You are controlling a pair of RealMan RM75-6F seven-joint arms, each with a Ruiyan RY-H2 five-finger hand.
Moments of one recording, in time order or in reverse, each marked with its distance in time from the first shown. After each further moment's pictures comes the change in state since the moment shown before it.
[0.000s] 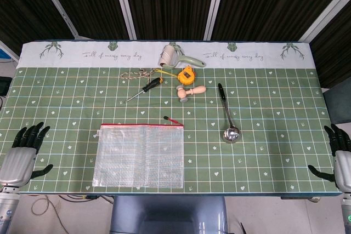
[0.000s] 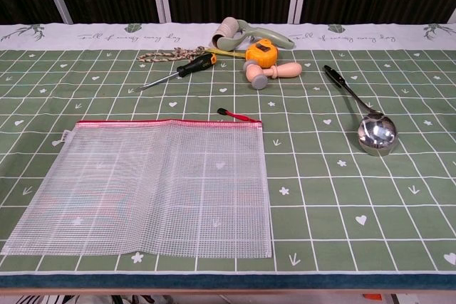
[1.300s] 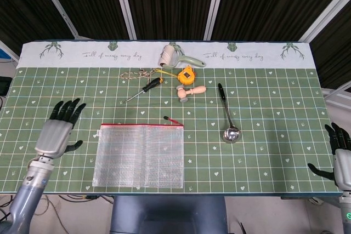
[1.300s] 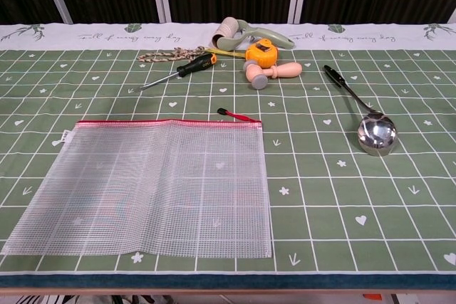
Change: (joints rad) left arm -0.251 -0.072 -0.185 -0.145 -0.178 -0.210 0.290; right arm 0.008 -0.017 0.015 0.008 0.028 -0.009 -0.003
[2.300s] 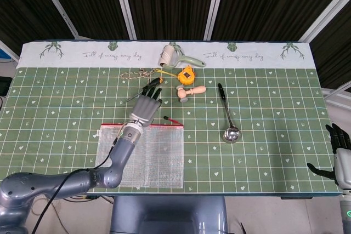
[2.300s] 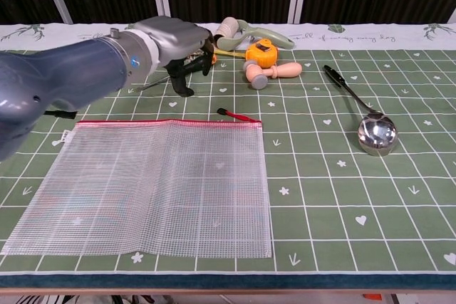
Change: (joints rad) left arm -0.659 -0.592 -0.154 0.576 -0.604 -0.295 0.462; right arm 0.007 0.014 0.013 -0.029 0.057 -0.050 0.041
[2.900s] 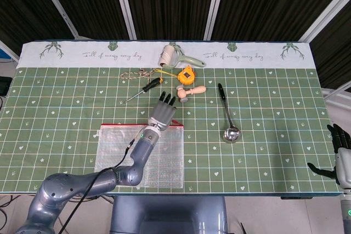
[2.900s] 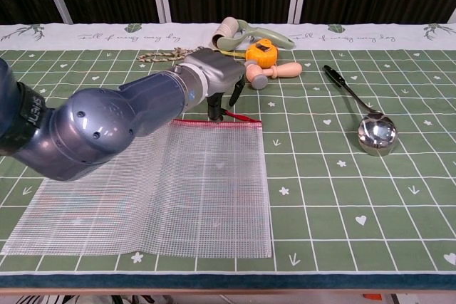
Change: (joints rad) left arm -0.159 -0.216 0.023 0.331 -0.059 -0.102 0.004; right arm 0.002 0.007 0.006 -0.006 0.024 -0.020 0.021
